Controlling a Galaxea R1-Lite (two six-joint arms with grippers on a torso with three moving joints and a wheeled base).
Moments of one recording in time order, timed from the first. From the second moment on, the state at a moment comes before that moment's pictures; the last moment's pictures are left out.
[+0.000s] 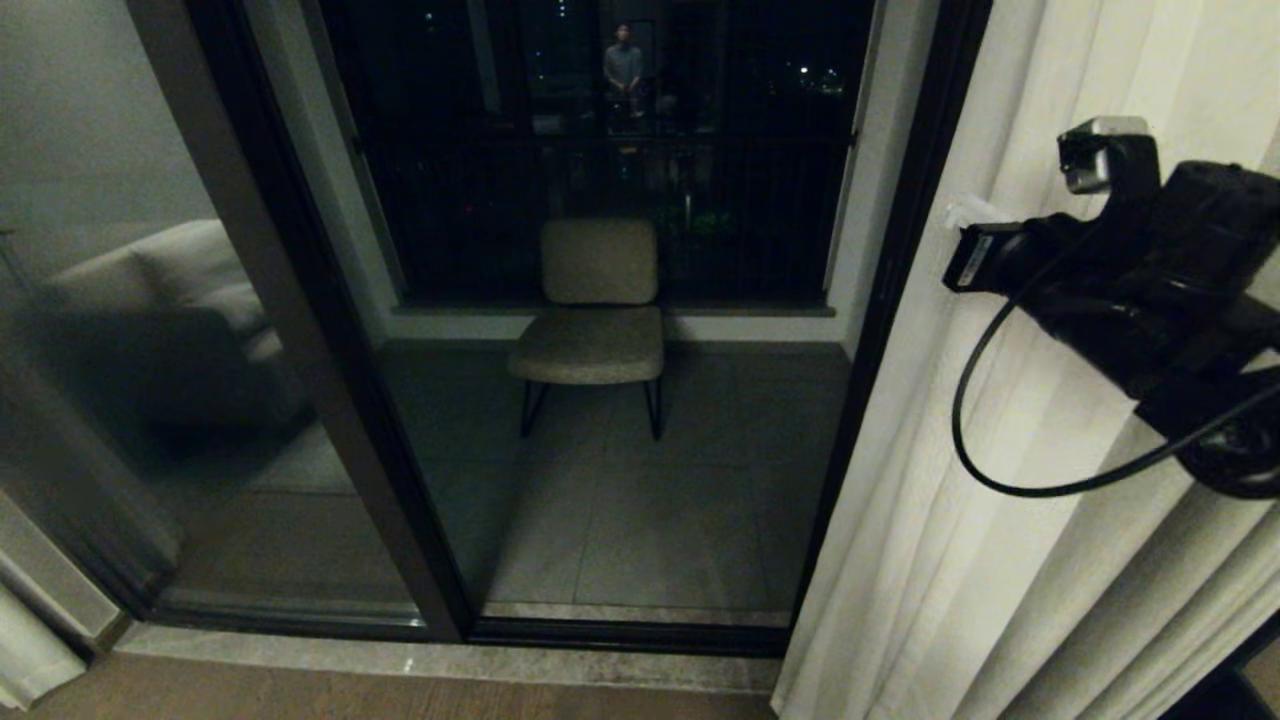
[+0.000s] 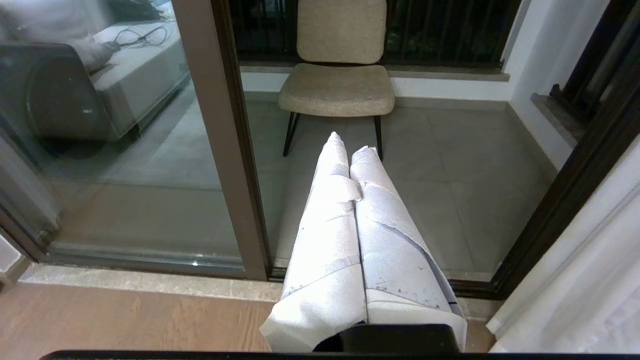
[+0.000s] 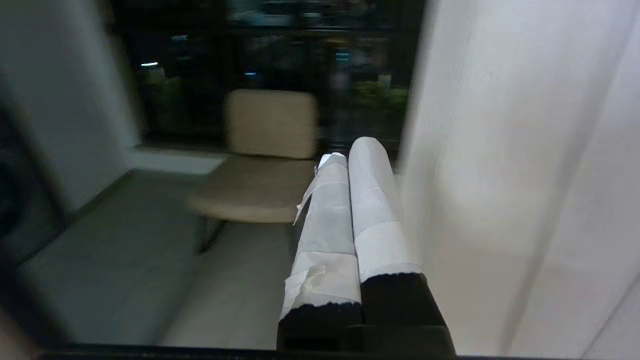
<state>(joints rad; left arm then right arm) 0.00 0.00 0.00 -0.01 0.03 -0.02 0.22 1.77 -1.00 -1.00 -0.12 -0.01</state>
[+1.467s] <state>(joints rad) 0.00 0.00 0.00 -0.01 0.03 -0.02 -0.26 2.14 -1.34 -1.15 -0.24 -0.12</state>
